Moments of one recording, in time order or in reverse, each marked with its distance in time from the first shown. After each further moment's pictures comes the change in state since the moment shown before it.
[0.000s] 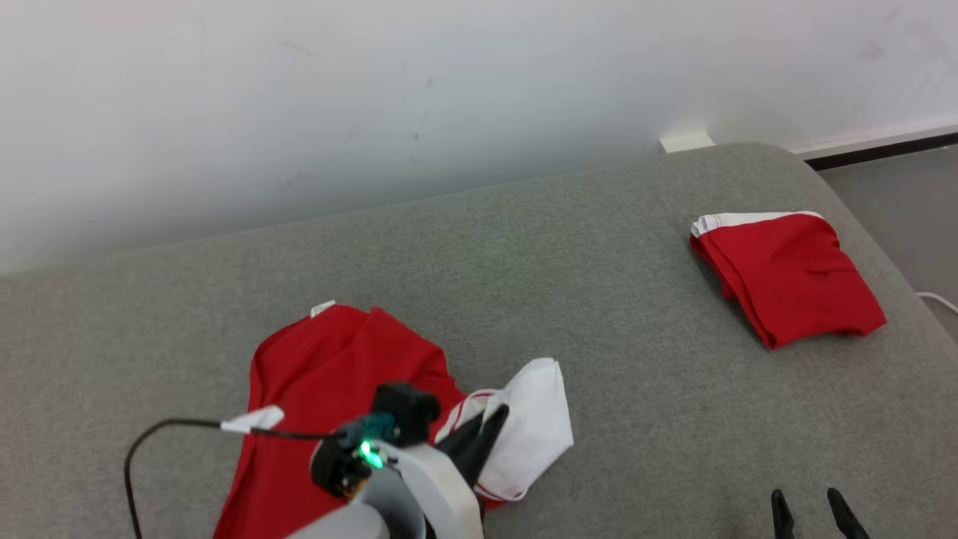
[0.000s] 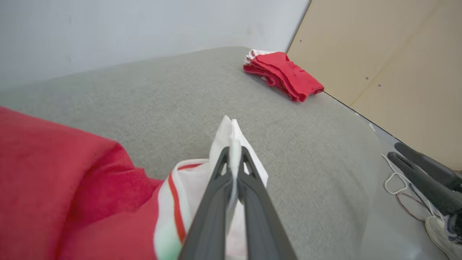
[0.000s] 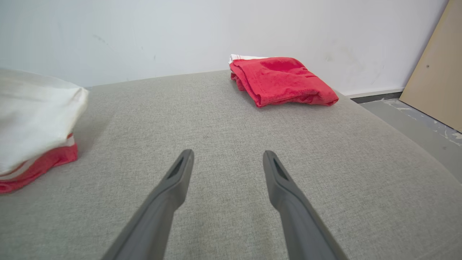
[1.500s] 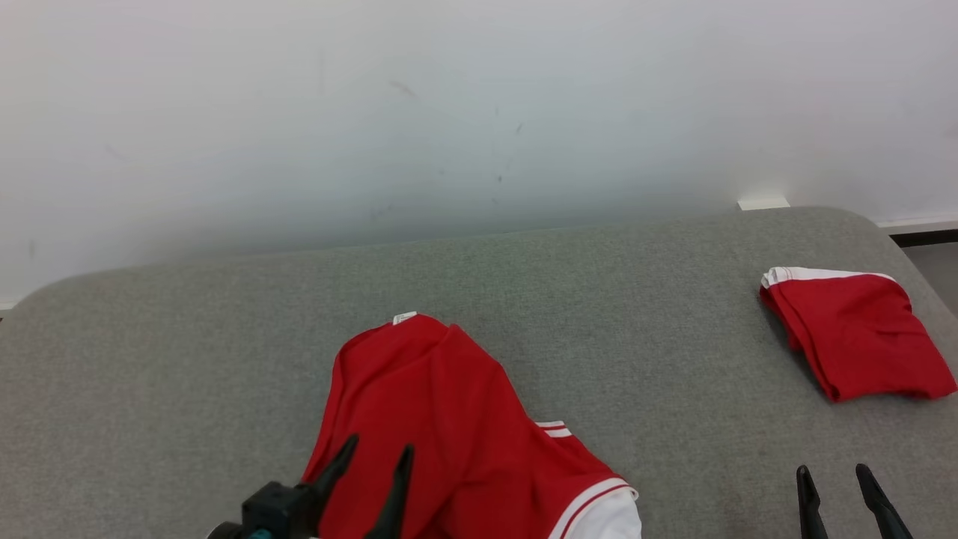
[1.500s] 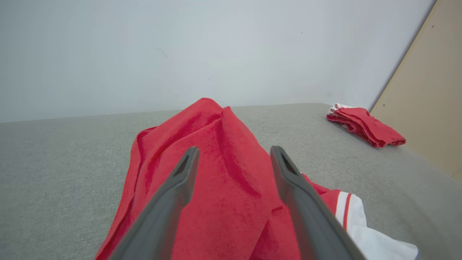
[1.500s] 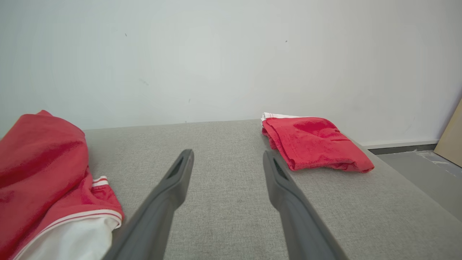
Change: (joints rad) left arm 0.444 0.040 0.370 -0.193 0.280 0.047 -0.160; right arm 0.018 -0.015 -0.039 -0.104 -0.006 0.000 0.000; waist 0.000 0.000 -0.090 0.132
